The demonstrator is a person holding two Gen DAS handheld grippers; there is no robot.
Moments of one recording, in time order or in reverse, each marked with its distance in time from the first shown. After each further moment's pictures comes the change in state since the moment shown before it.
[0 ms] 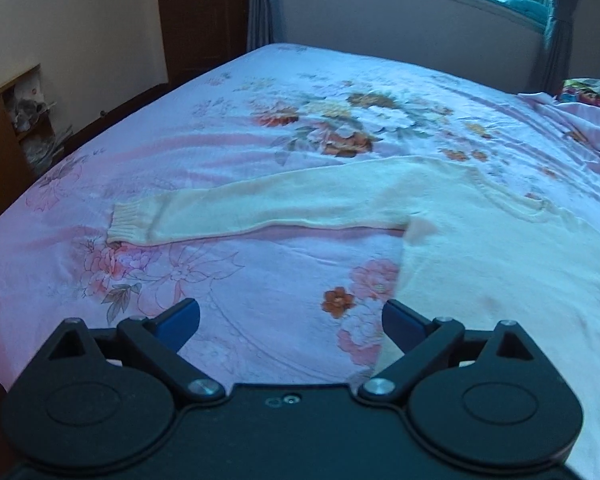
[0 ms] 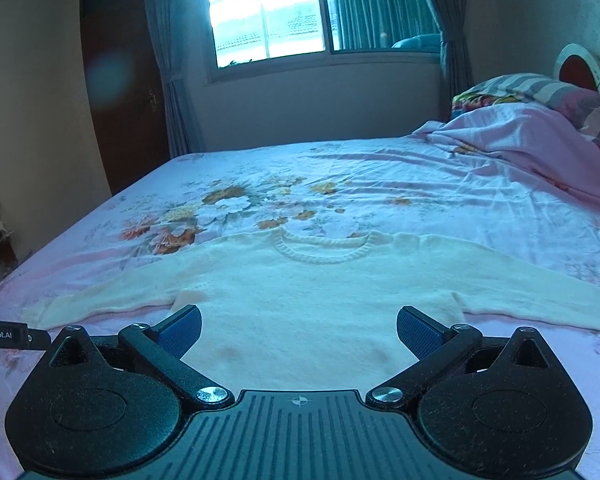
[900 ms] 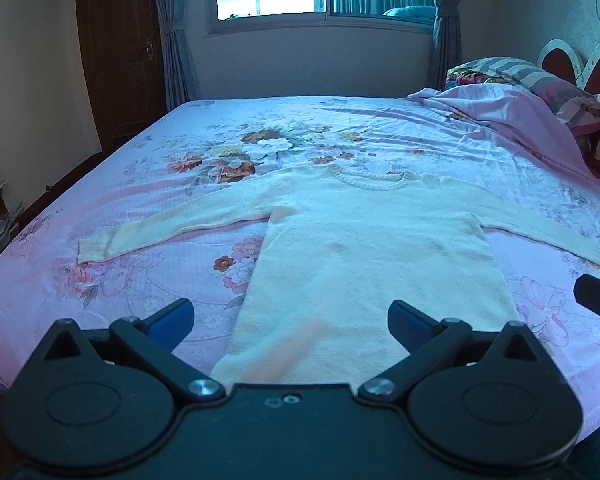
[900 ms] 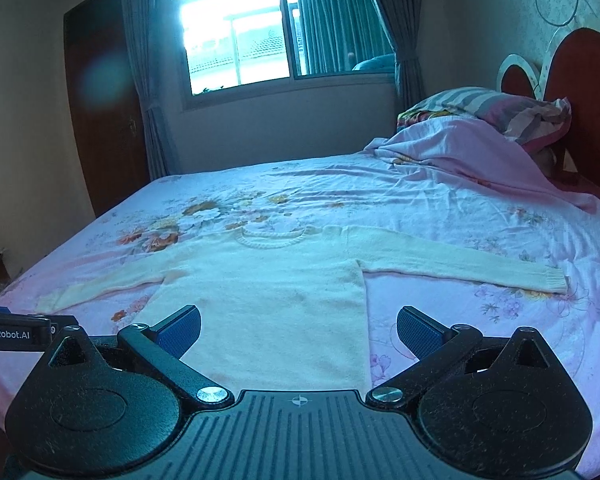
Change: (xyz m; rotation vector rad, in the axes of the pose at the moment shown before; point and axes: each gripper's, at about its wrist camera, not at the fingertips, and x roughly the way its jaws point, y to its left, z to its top) left arm -0.160 -0.075 -0.100 0.214 -0.161 -0.157; right arm -0.194 -0.041 -0.058 0.044 -0.077 -0.078
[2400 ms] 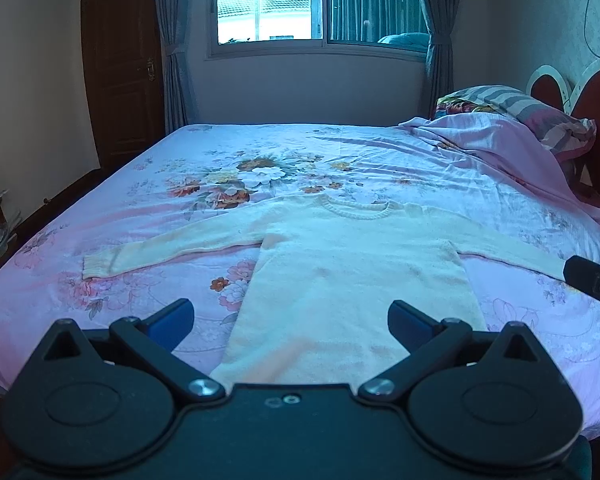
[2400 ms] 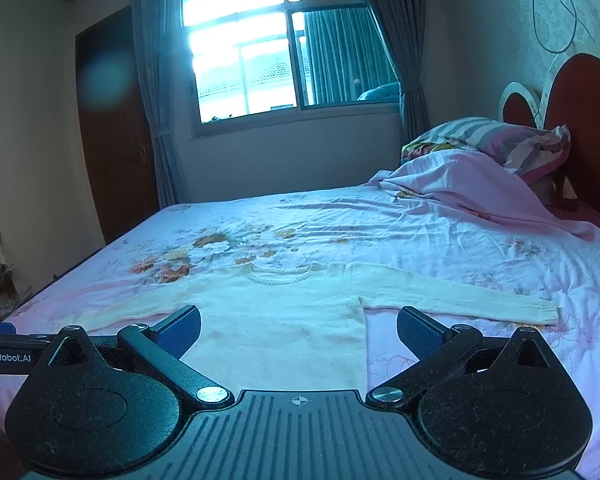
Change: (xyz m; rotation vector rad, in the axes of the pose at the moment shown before) left arm -0.052 -0.008 0.003 -0.017 -0.083 -0.025; right arm -0.051 -0.002 0.034 -0.008 -0.078 0.026
